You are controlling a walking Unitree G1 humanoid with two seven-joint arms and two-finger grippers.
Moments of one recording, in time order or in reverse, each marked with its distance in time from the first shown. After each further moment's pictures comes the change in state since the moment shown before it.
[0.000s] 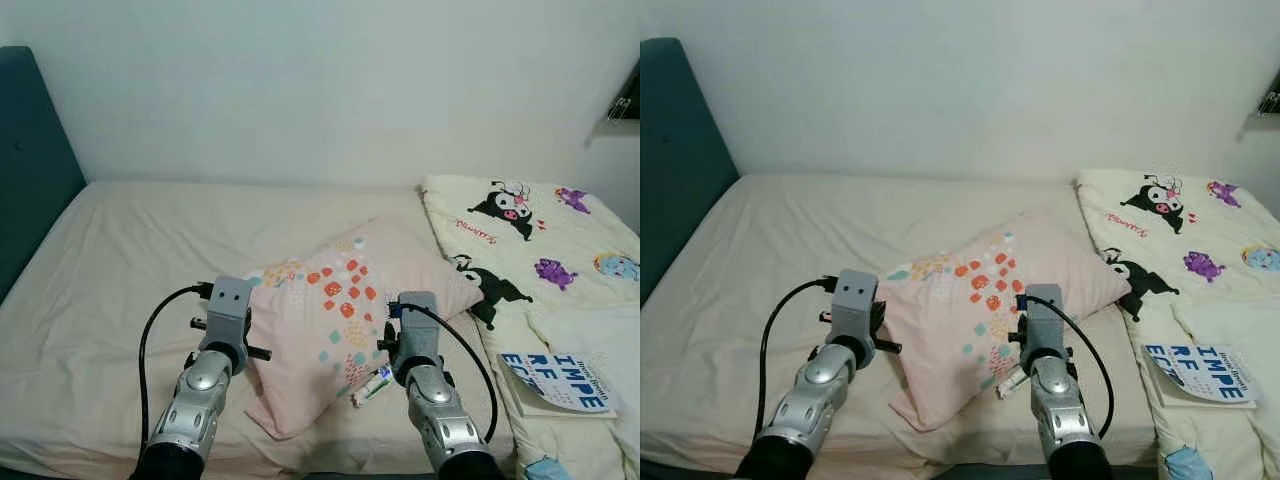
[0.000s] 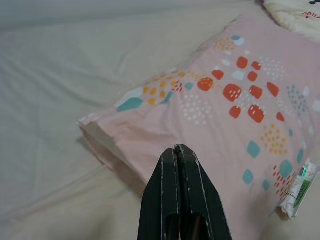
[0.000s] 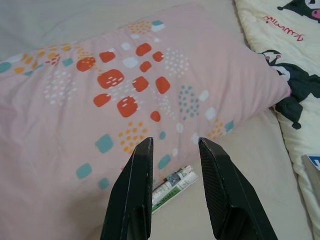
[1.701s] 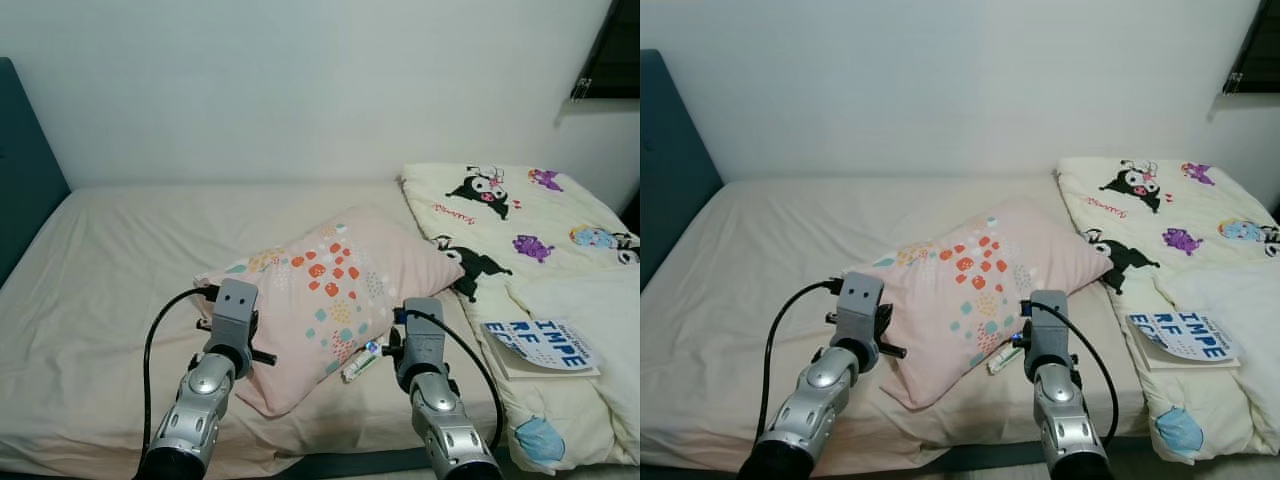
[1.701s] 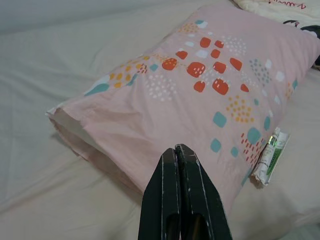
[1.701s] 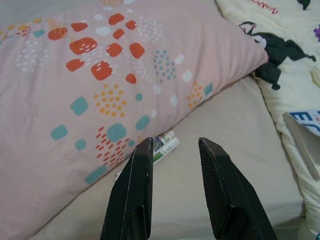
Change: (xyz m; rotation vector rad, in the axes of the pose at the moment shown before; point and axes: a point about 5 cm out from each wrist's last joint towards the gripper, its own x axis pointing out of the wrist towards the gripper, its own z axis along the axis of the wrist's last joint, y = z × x) left arm -0.003 -0.005 -0.002 0.009 -0.001 -0.047; right arm -0.006 -0.003 -0.006 0.003 0.006 -0.026
